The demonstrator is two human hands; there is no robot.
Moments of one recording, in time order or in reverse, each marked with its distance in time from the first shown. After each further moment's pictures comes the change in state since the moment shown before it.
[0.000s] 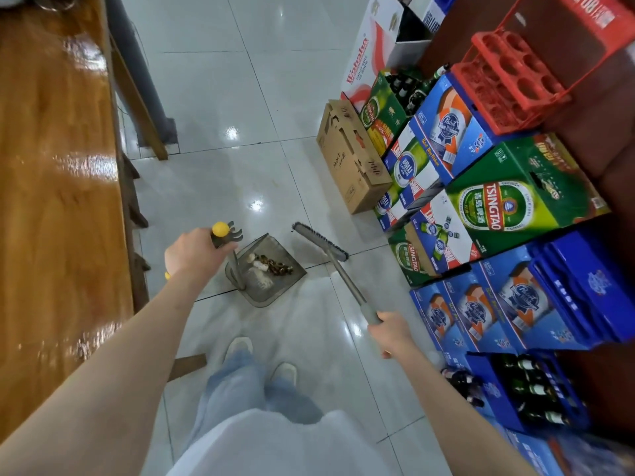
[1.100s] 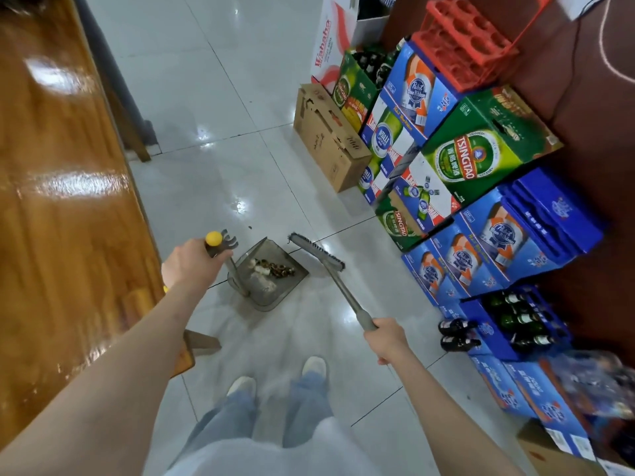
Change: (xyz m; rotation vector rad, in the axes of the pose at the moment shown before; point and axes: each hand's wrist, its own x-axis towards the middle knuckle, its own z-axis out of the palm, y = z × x) left_hand -0.082 -0.073 0.003 -0.009 -0.007 0.059; right_hand -0.094 0.084 0.089 0.042 0.047 0.099
